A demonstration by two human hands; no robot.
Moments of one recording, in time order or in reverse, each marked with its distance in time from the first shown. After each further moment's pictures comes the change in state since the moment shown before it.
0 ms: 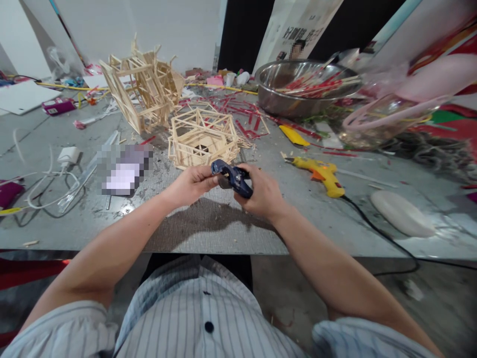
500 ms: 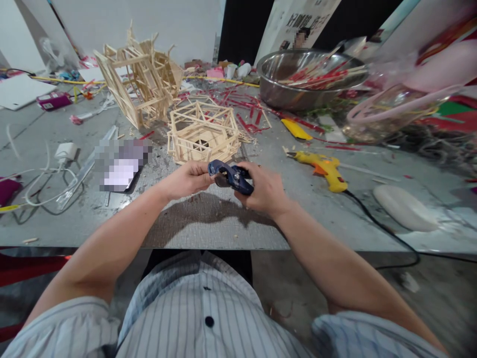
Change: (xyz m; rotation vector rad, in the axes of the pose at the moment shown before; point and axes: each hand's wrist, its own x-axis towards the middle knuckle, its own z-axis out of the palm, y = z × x) left_hand 0.000 0.003 -0.013 -0.062 -0.192 -0.153; right_hand -0.001 -0.005 -0.002 -0.085 -0.023 0.002
